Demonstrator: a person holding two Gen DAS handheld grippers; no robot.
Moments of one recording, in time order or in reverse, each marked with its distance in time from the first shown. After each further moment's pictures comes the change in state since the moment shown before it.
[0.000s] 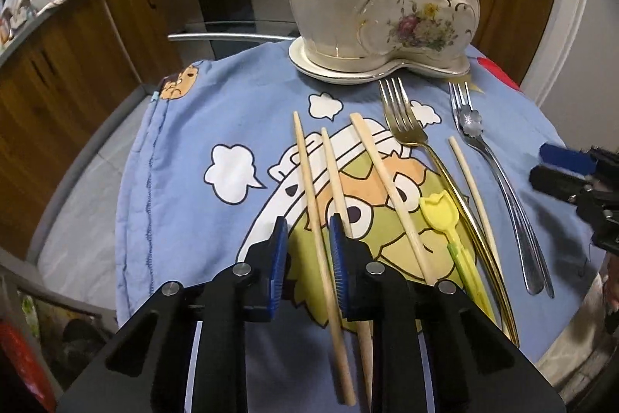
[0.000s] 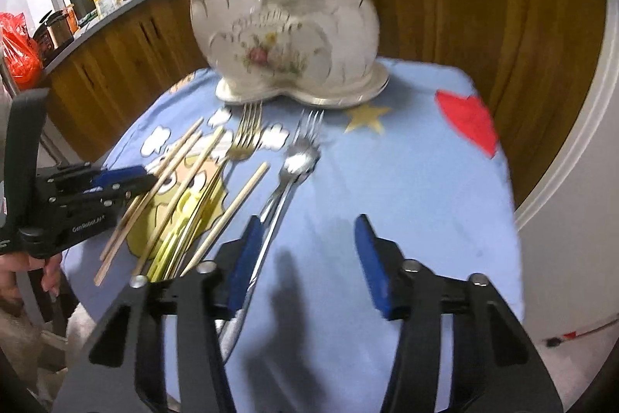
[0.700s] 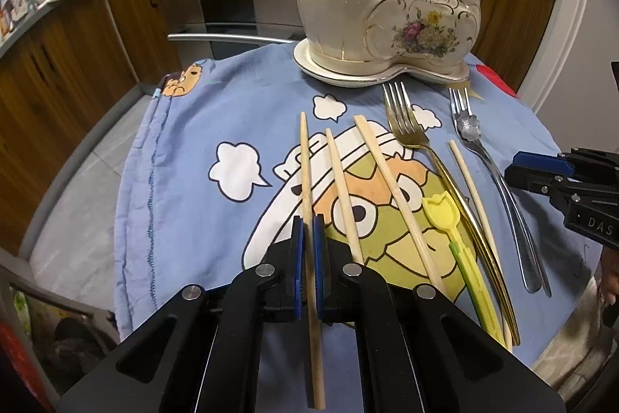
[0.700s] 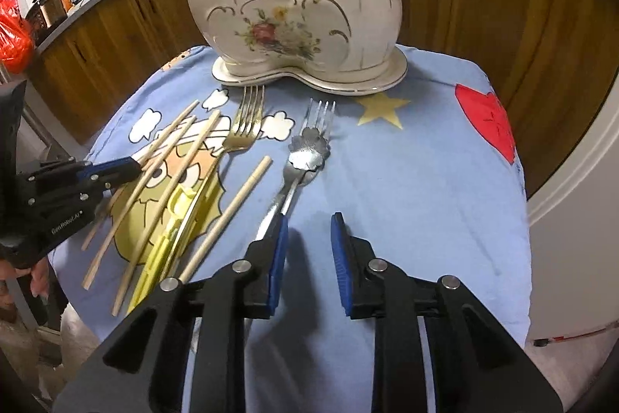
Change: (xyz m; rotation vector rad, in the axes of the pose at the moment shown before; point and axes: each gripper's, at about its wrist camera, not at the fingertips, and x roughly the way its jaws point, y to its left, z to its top) left arm -0.003 0.007 -0.004 -0.024 -0.020 -0.027; right arm 0.014 0.007 0.011 -0.033 0.071 -0.034
